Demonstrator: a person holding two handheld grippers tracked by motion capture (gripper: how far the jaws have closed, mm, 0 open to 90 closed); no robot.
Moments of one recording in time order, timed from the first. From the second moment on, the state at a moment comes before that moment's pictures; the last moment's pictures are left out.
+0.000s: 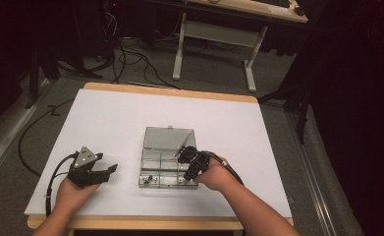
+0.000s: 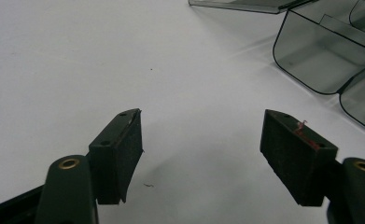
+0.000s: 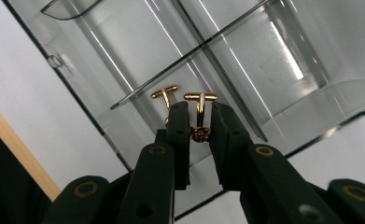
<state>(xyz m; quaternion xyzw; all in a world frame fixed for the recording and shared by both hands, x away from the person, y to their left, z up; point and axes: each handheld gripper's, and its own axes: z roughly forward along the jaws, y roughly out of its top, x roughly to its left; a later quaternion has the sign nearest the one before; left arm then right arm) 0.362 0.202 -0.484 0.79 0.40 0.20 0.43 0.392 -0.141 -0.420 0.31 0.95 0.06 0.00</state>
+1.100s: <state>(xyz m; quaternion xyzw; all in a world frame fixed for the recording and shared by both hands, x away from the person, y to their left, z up) 0.362 0.202 -0.484 0.79 0.40 0.20 0.43 0.392 -0.132 -0.437 0.29 0.96 0.04 0.00</state>
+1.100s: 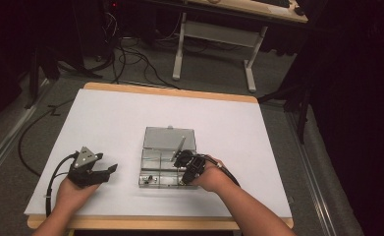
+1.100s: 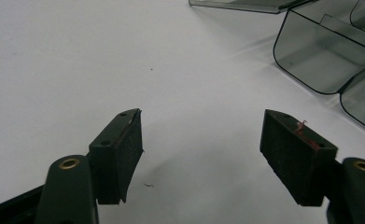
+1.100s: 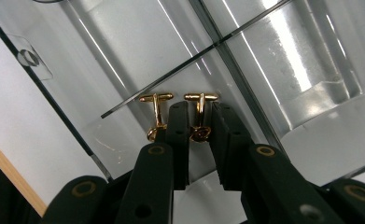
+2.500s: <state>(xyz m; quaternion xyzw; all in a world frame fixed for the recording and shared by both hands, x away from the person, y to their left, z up) 0.362 0.204 -0.484 0.79 0.40 0.19 0.43 0.399 -0.140 -0.397 0.31 0.95 0.07 0.01</state>
